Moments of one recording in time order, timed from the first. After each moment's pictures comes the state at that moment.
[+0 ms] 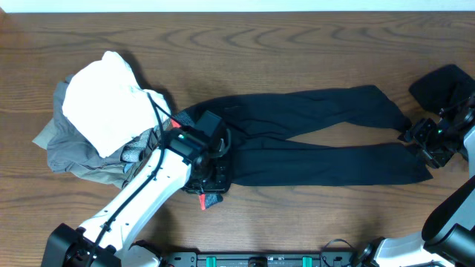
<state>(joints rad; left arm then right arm) -0.54 1.43 0.96 -1.08 0.26 -0.46 -0.57 1.70 1.16 -0.91 -0.26 0.23</state>
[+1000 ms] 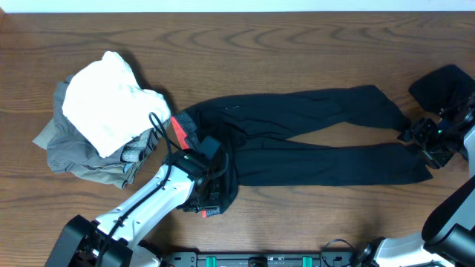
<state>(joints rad) -0.57 1.43 0.70 -0.90 0.14 -0.58 -0.57 1.70 1.16 -0.92 -0.26 0.23</state>
